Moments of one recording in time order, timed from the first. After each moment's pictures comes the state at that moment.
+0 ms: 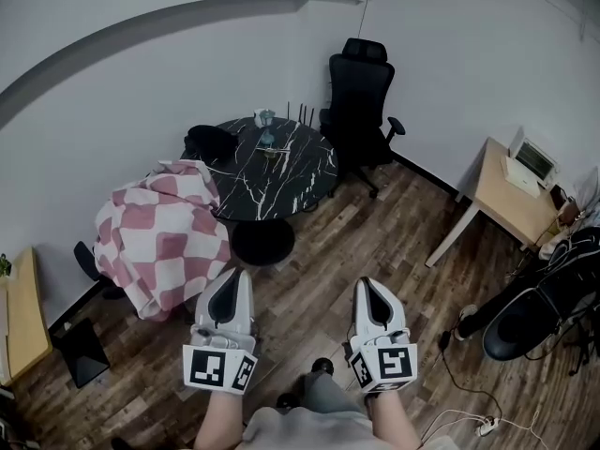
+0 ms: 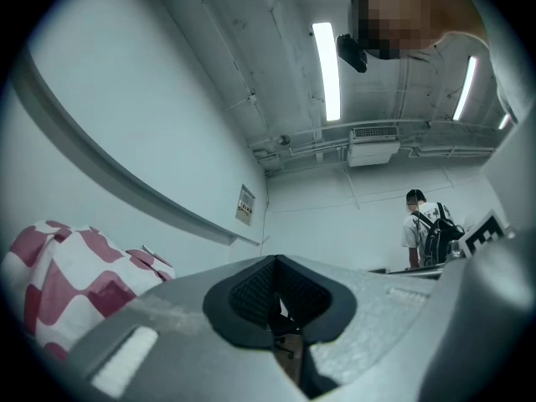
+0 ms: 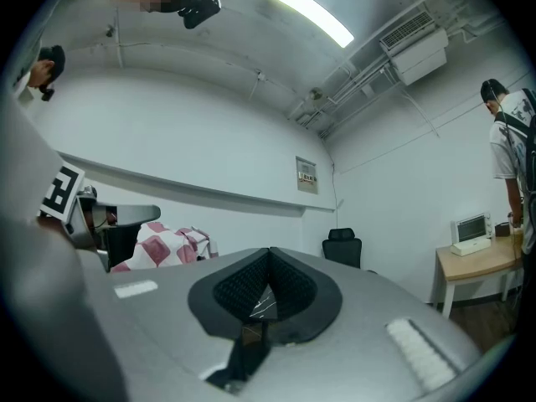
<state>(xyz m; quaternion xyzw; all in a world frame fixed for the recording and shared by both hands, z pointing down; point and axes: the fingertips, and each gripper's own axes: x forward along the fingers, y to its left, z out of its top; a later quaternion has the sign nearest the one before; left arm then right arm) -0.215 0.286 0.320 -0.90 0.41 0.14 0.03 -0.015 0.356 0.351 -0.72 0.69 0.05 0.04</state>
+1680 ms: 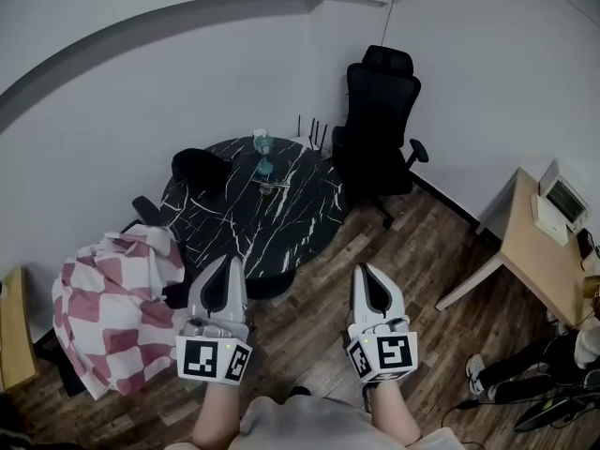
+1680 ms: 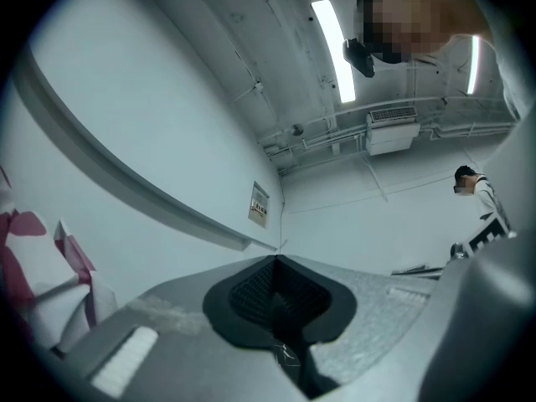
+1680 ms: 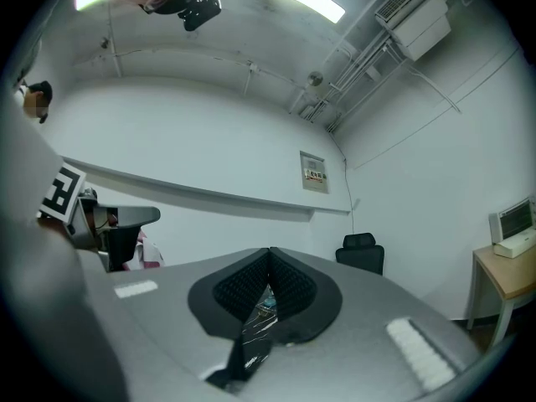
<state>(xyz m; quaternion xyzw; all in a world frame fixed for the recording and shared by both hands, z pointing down) -0.083 0.048 0.300 -0.87 0.46 0.16 0.04 0.128 0.096 0.331 -0.68 0.73 0.06 0.05</state>
